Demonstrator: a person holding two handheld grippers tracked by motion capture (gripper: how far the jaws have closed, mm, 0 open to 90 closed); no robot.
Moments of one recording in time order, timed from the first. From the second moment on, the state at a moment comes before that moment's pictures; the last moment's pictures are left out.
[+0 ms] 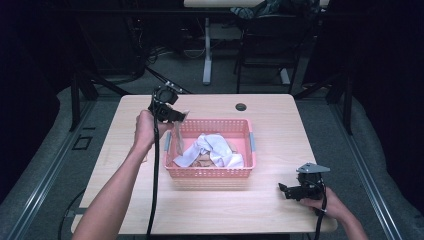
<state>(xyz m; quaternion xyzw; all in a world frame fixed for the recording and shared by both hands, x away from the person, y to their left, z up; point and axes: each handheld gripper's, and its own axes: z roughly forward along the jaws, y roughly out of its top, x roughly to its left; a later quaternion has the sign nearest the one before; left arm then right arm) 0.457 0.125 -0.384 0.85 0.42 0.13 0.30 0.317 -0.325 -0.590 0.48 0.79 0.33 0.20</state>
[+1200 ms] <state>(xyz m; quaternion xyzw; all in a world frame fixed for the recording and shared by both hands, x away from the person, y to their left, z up) 0.421 0.255 -0.371 0.80 0.51 0.16 0.29 0.316 -0.325 -0.590 0.48 0.79 0.33 0.20</state>
